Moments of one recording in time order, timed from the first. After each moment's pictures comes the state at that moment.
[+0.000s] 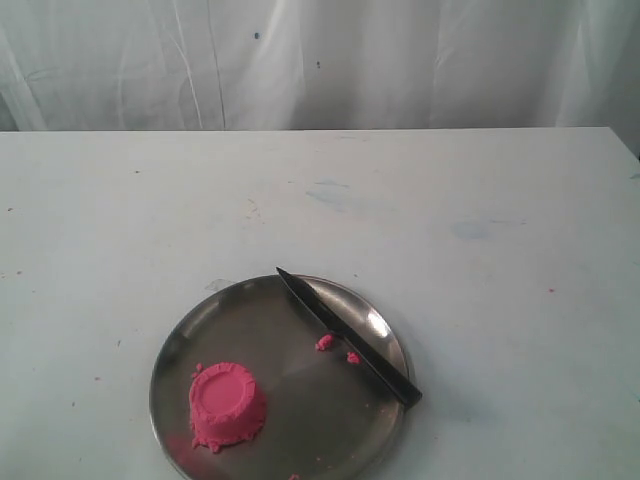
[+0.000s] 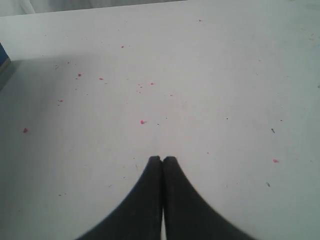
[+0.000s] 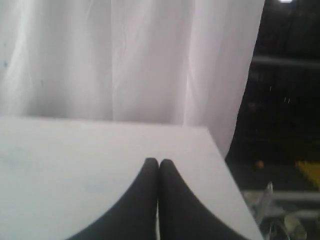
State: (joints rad) left arm 0.21 0.01 0.02 -0.10 0.40 0.17; right arm 0.08 0.33 -0.48 -0.42 0.37 0.35
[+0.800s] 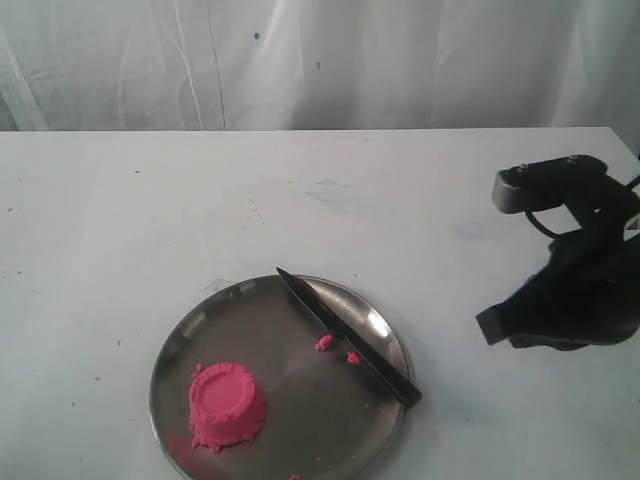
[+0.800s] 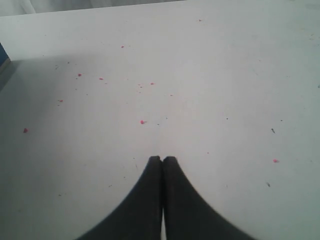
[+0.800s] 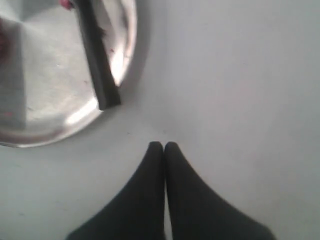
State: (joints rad) left arm 0.21 0.01 0.02 -0.10 0.40 0.17; right arm 0.30 1.23 -0.78 0.28 0.80 -0.27
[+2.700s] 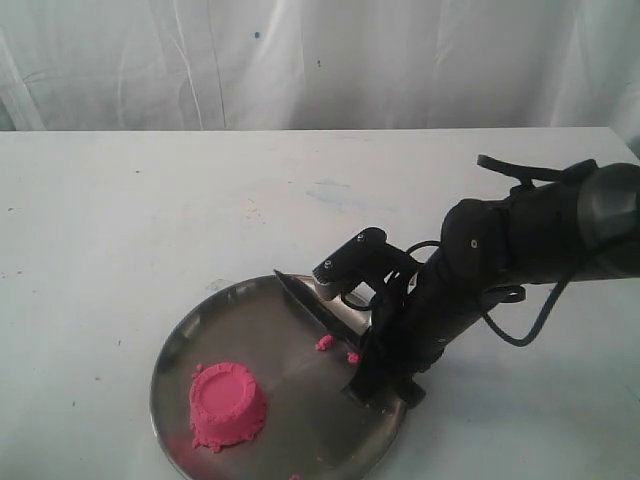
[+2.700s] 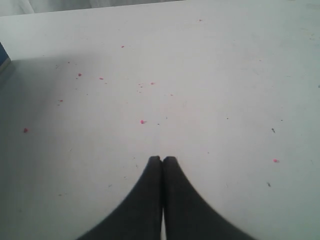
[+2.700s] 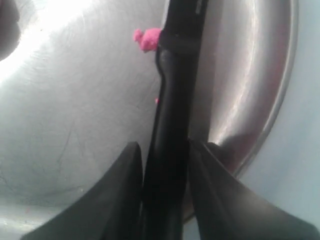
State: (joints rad) left arm 0.21 0.01 0.02 -0.10 0.40 0.17; right arm 0.58 1.77 -0.89 0.33 0.44 -0.59
